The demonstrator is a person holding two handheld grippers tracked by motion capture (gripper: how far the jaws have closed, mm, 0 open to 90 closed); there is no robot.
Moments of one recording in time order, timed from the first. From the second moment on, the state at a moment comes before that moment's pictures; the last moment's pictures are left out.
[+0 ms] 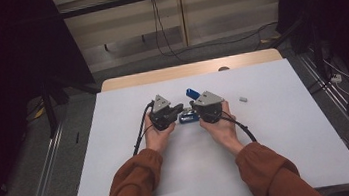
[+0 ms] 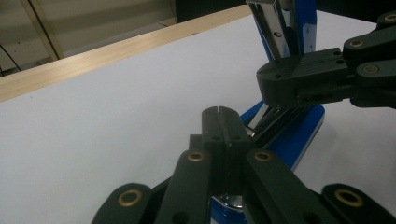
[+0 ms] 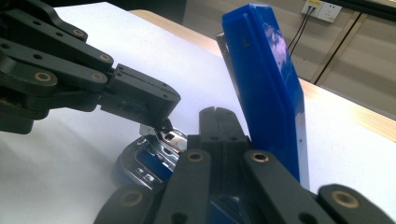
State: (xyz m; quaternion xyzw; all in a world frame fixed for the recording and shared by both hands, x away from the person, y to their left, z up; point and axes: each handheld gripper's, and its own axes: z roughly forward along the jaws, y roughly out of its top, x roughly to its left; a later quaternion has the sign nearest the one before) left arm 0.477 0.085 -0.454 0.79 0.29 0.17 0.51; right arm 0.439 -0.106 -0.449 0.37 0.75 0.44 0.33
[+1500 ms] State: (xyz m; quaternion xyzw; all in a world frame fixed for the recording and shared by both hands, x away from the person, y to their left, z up) left arm 0.477 0.084 -0.459 0.81 0.28 0.18 0.48; right arm 0.435 -0.117 -0.440 0.41 0.72 0.44 0.35
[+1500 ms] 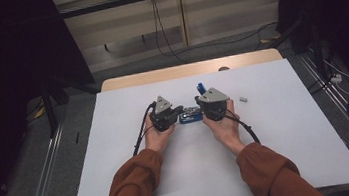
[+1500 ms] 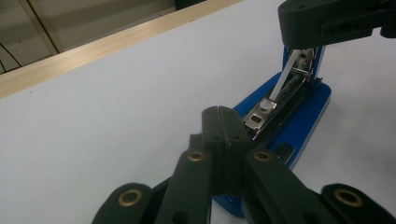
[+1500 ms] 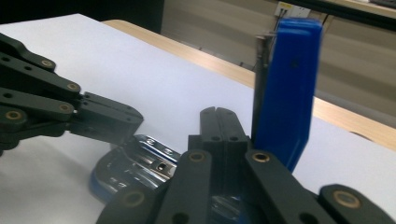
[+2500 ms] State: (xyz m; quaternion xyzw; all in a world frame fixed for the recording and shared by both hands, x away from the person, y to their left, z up) left arm 0.476 0.084 -0.458 0.82 0.27 0.18 0.48; right arm 0.432 -0.162 -0.427 0.44 0.69 0.44 0.36
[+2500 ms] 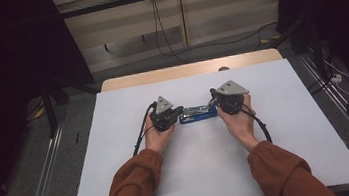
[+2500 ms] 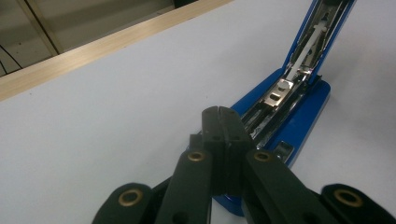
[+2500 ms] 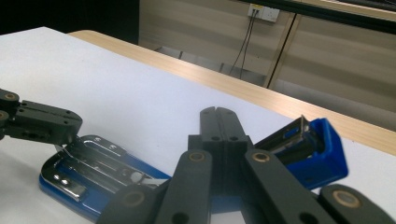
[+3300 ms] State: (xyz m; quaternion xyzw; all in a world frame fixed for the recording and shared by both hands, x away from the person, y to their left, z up) left arm 0.476 0.084 -0.458 0.81 0.27 0.18 0.48; right arm 0.427 -0.201 -0.440 0.47 0.68 0.43 0.35
